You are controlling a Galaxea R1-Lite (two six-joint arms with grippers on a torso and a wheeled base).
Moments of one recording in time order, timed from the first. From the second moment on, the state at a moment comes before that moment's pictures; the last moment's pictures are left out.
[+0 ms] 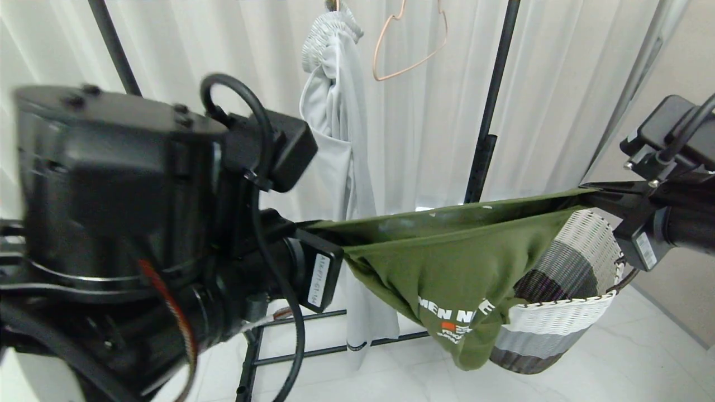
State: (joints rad) left arm -0.94 1.44 -1.02 -0.04 0.52 0.01; right arm 0.67 1.24 -0.96 -0.05 -0.31 -0.55
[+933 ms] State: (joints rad) left arm -0.95 1.36 -1.09 -0.05 0.52 0.04; right arm 0.59 1.22 -0.78 -0.40 -0.30 -0.79
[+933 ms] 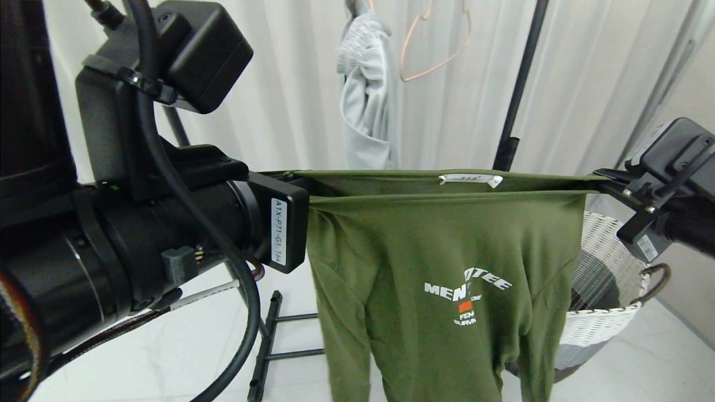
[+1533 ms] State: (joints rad) left arm -0.96 1.36 -1.07 -0.05 0.51 0.08; right arm 0.58 1.22 -0.79 -0.39 -0.30 -0.60
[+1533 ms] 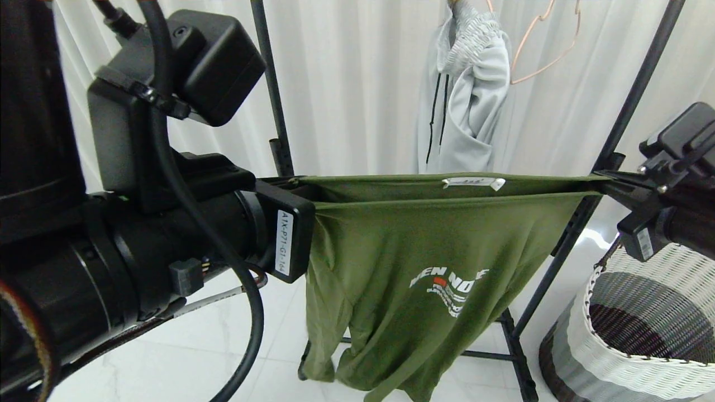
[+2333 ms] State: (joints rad) left arm -0.96 1.44 -1.37 0.00 0.58 0.17; right arm 0.71 1.25 -1.59 0.39 -0.22 -0.06
